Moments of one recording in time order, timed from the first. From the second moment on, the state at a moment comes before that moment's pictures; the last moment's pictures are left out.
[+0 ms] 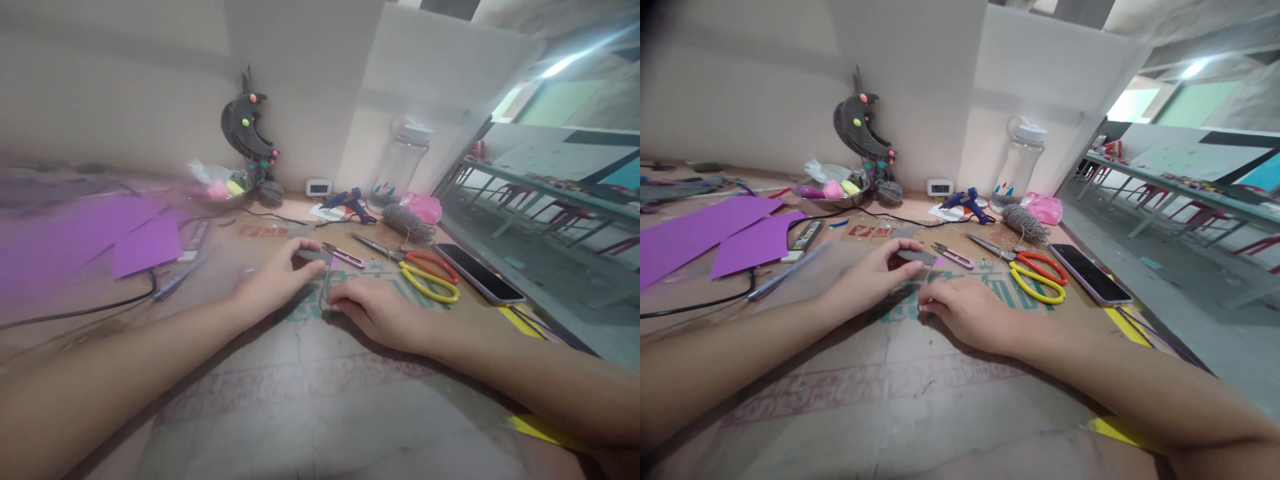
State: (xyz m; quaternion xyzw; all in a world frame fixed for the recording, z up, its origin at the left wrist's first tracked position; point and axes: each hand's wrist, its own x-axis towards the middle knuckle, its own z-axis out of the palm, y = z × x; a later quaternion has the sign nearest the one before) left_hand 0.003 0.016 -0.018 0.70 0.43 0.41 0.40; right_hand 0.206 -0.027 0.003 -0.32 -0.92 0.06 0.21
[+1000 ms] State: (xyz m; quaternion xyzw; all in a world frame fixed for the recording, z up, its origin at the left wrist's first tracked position) left_hand 0.003 -0.005 -0.006 0.78 0.41 0.43 0.21; right_hand 0.242 -0.017 0.044 -0.28 -0.84 0.03 0.46
